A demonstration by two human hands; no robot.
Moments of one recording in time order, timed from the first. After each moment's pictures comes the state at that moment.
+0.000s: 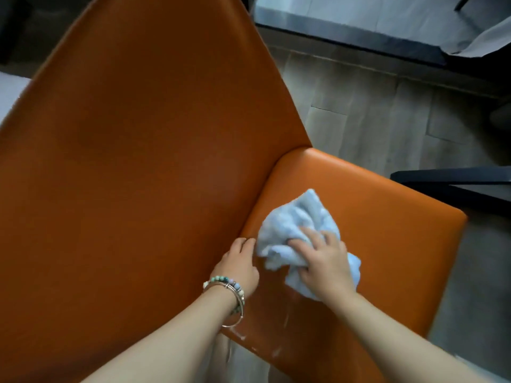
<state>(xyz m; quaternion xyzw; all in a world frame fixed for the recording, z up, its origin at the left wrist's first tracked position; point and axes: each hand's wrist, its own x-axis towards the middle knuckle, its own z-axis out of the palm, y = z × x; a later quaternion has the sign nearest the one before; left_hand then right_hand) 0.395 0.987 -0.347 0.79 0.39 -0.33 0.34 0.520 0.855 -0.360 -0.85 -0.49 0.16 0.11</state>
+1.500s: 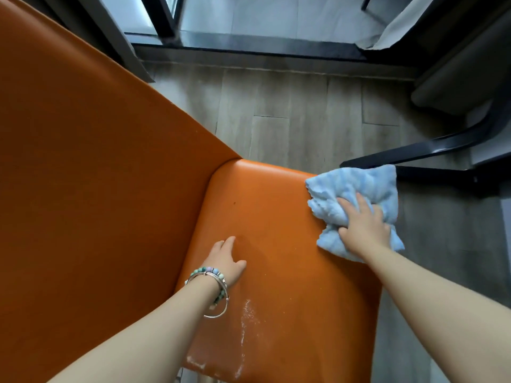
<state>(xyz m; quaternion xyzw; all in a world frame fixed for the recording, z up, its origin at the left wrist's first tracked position) 0.477 0.957 -0.379 0.78 0.37 -0.35 0.35 0.670 0.750 -0.385 -0.95 -0.13 0.27 -0.01</state>
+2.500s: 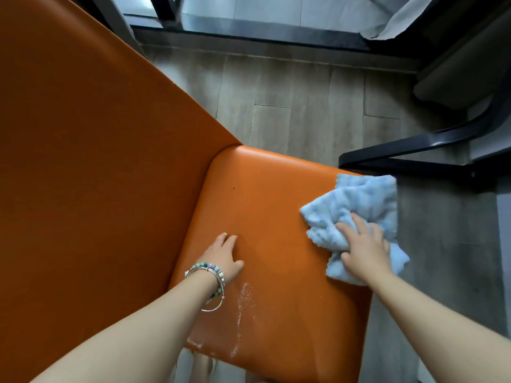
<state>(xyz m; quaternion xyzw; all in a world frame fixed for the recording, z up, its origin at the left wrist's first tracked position) 0.460 0.946 -0.384 0.81 0.31 -0.40 0.30 0.623 0.710 -0.377 -0.94 -0.20 0.27 -0.03</state>
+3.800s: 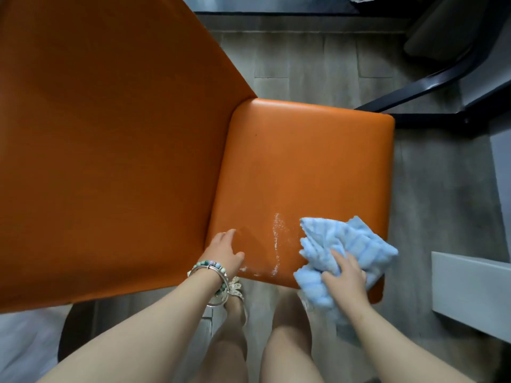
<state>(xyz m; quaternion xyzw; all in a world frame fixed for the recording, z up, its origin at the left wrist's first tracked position) 0.315 0.937 -0.348 0.81 0.33 -0.35 0.33 0.379 0.699 -0.356 -0.92 0.04 0.32 0.22</state>
